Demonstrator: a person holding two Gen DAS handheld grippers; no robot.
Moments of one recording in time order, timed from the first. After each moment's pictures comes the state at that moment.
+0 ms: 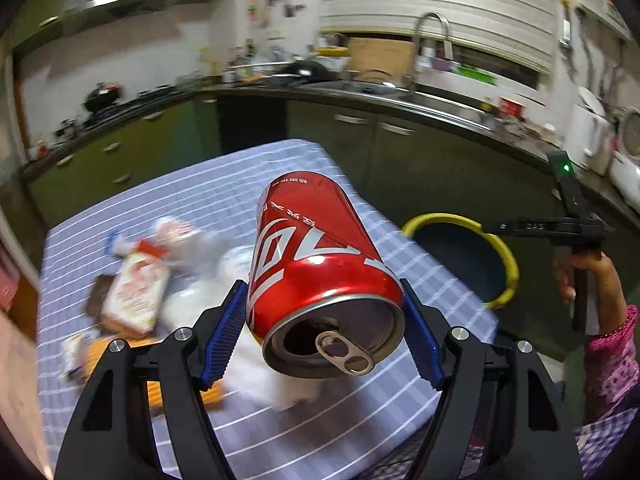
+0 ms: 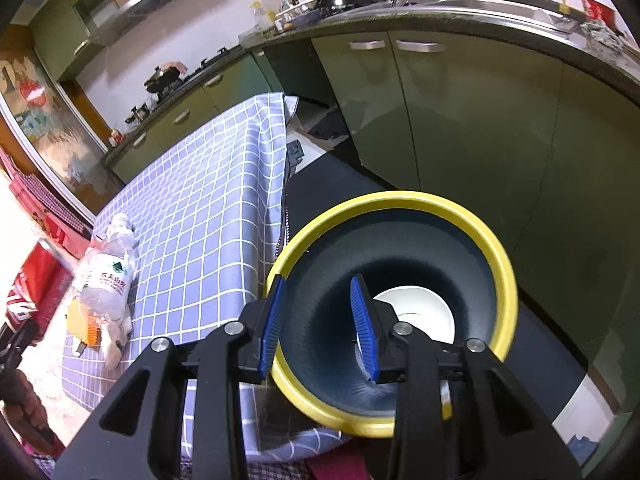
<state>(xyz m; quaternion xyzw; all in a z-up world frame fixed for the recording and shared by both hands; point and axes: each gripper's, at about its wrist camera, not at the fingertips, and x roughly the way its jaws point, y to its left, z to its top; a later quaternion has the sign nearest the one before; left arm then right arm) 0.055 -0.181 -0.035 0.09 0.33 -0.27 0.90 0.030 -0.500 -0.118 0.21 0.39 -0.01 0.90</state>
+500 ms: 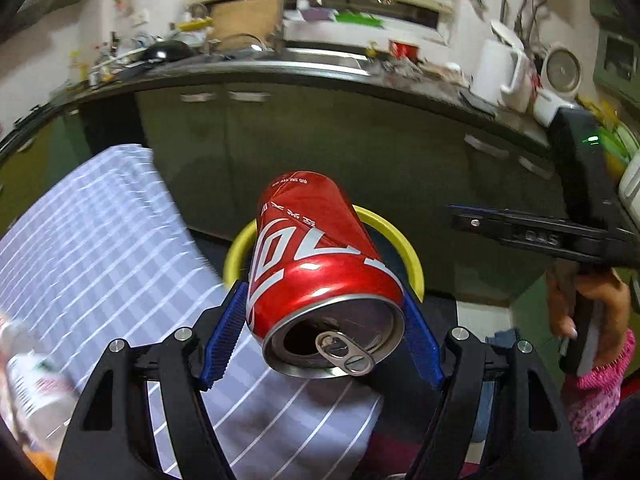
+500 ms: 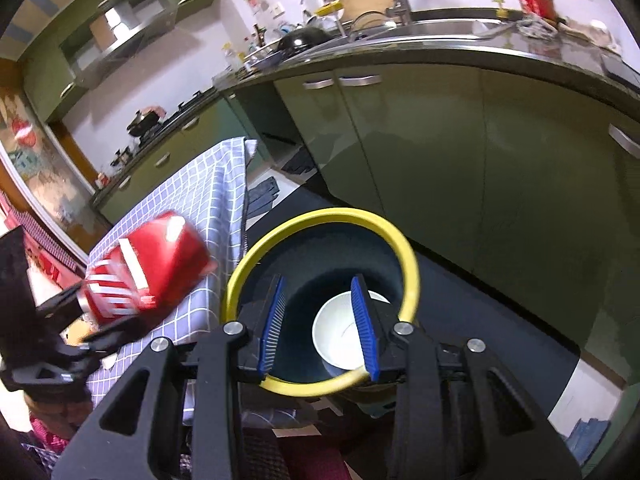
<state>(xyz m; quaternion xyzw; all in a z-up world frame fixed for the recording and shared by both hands) 0.078 -0.403 -0.082 0.15 0.37 -0.44 0.81 -0.043 -0.553 -0.111 0.24 0.34 -0.07 0.91</state>
